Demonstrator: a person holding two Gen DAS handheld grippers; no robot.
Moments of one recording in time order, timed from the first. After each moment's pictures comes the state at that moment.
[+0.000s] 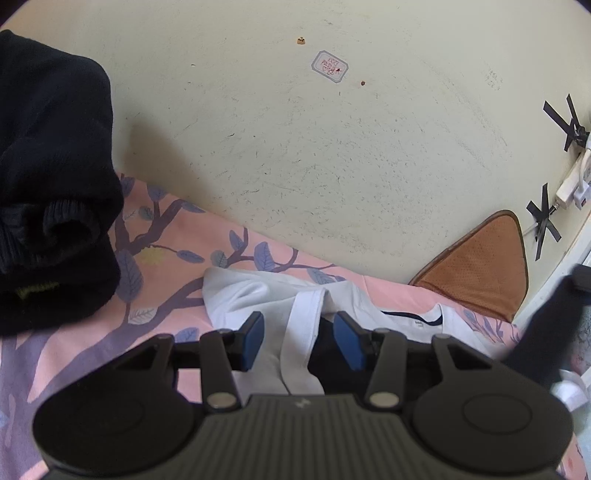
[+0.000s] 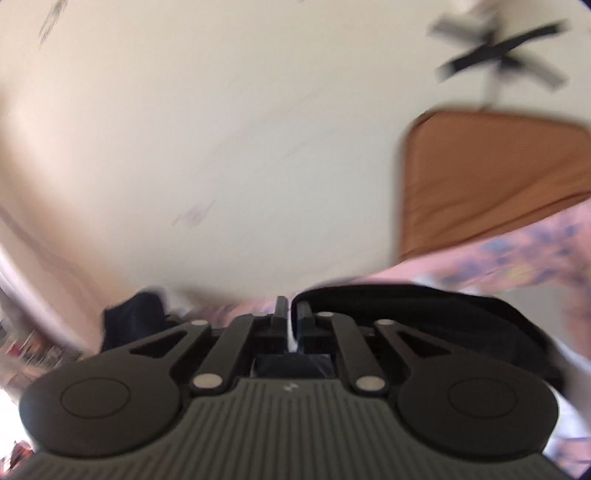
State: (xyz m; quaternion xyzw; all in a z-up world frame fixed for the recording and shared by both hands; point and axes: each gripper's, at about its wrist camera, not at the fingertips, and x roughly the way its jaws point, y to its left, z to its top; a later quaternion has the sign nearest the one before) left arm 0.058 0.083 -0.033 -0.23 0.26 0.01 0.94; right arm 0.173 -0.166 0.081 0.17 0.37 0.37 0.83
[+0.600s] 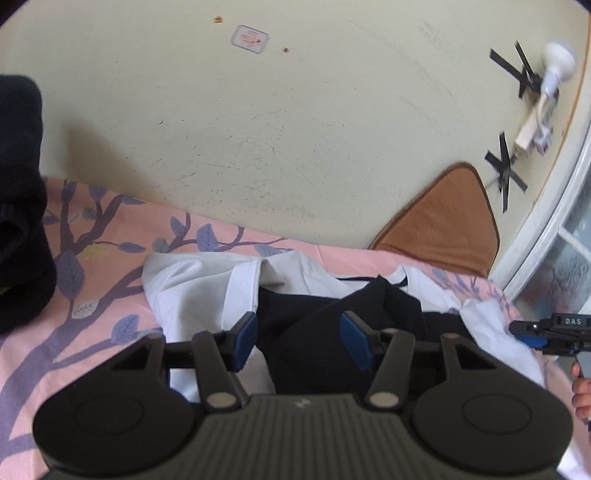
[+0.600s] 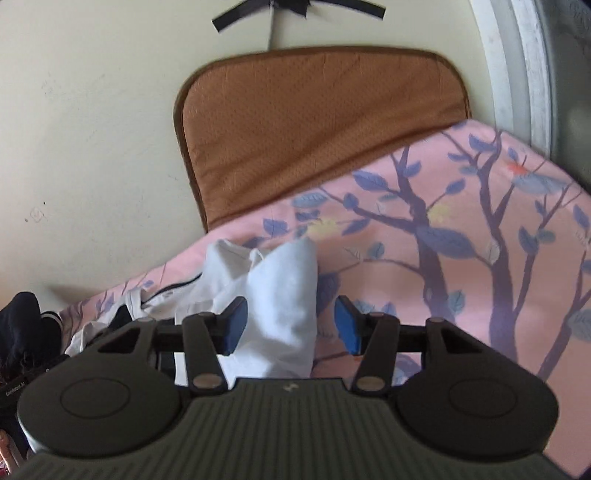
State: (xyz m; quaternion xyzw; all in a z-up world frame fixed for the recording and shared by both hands) left arm 0.065 0.043 -0.037 -0.17 0.28 -0.05 0.94; right arm 0.193 -0.316 -0.028 0.17 0.38 0.18 0.89
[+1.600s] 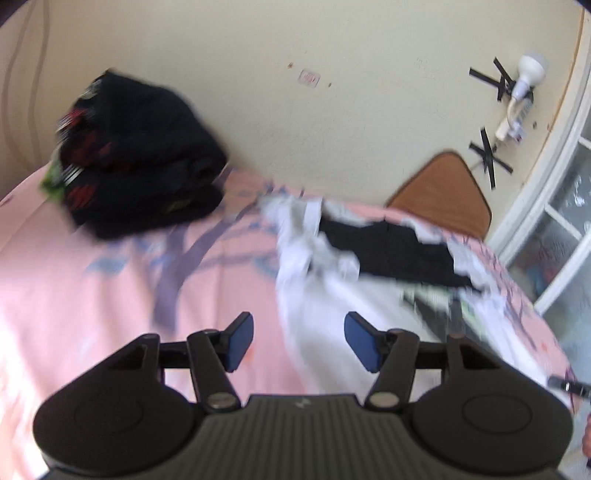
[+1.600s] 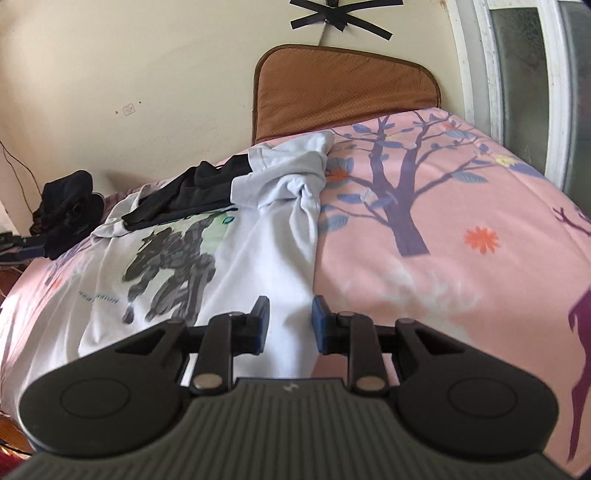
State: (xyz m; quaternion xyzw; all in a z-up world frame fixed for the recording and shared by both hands) left arm -0.172 0.081 0.002 -0.17 0.32 0.00 0.93; right arm -0.070 -0.406 -0.045 0.10 0.33 0.23 0.91
